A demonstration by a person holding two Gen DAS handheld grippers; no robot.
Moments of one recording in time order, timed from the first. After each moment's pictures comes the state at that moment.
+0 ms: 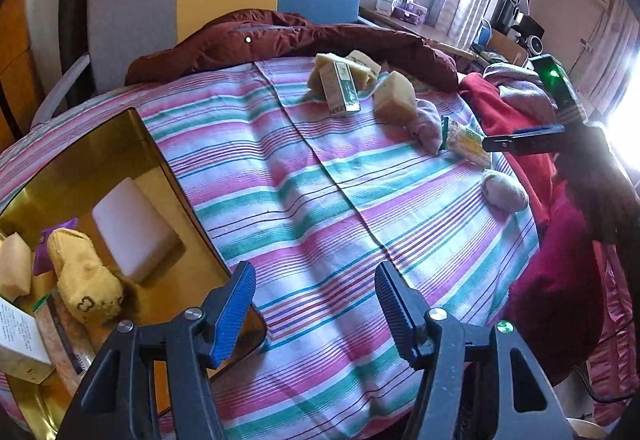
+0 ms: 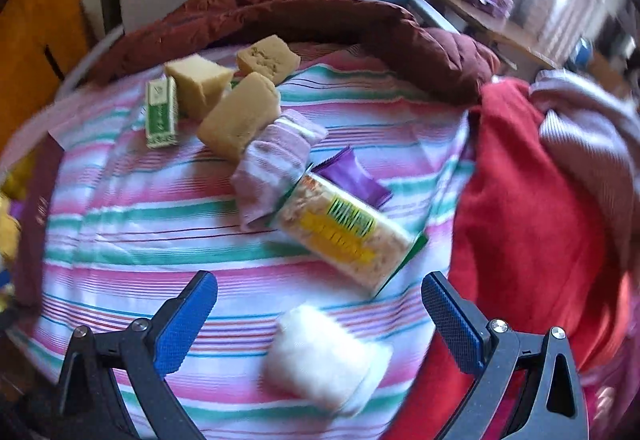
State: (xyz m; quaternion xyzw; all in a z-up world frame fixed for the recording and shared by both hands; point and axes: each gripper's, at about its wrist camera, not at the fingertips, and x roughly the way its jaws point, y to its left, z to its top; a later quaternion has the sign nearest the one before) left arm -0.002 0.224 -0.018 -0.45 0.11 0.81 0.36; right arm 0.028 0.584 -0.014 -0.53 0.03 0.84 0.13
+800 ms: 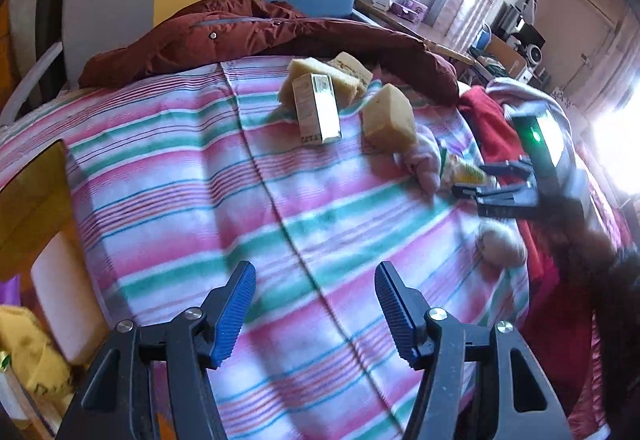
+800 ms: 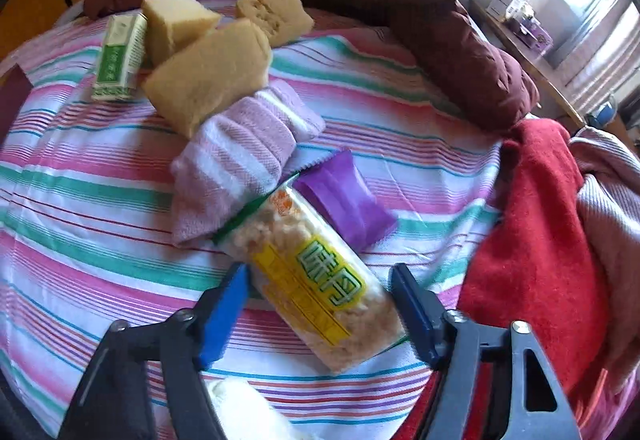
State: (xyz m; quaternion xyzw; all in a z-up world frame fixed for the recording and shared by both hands) left arm -0.059 0.301 -0.023 -0.49 0.07 0.78 0.38; right arm -0.013 0.603 -0.062 -0.55 -0.06 0.82 0.10
